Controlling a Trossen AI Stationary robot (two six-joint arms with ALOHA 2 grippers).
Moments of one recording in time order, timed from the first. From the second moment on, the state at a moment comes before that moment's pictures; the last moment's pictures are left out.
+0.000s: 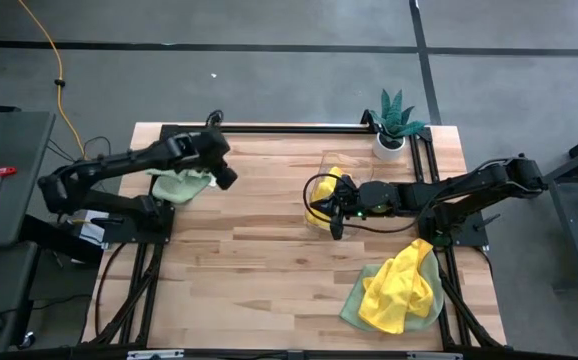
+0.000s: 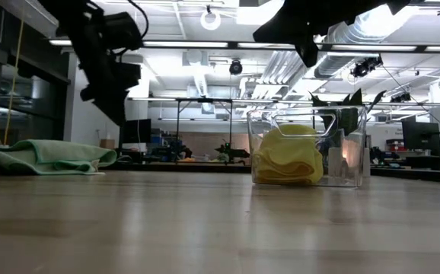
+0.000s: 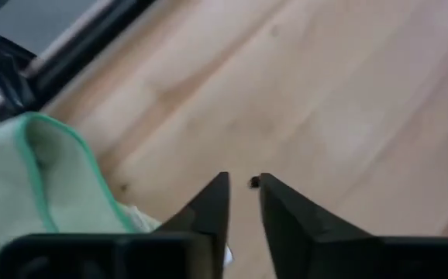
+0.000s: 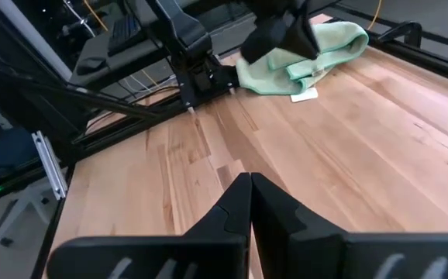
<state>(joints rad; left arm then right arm) 0.68 1.19 0.78 -0.66 -0.18 -0.15 0.12 1.27 0.78 0.16 0.23 0.44</state>
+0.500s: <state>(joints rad) 0.67 1.08 0.99 -0.61 0.13 -0.28 0.12 1.27 0.80 0.35 0.06 0.50</state>
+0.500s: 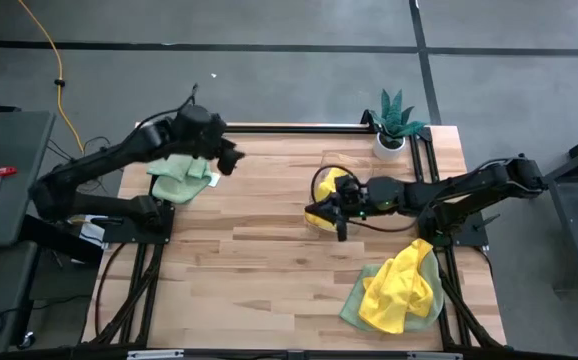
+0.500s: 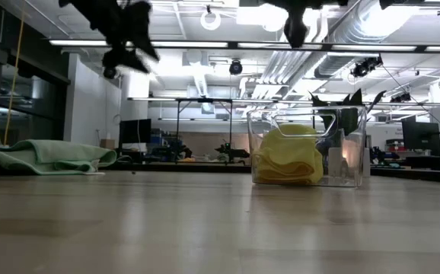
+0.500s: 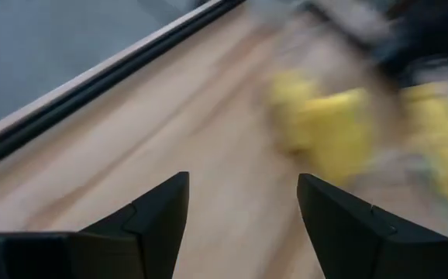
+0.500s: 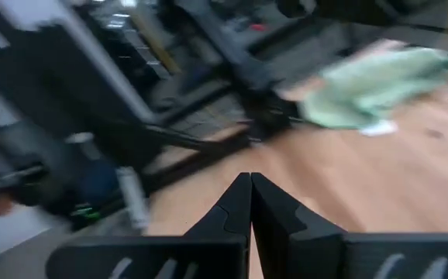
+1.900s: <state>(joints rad) -0.10 0.93 0.62 0.19 -0.22 -0.49 0.80 1.72 1.15 -0.78 -0.49 1.42</state>
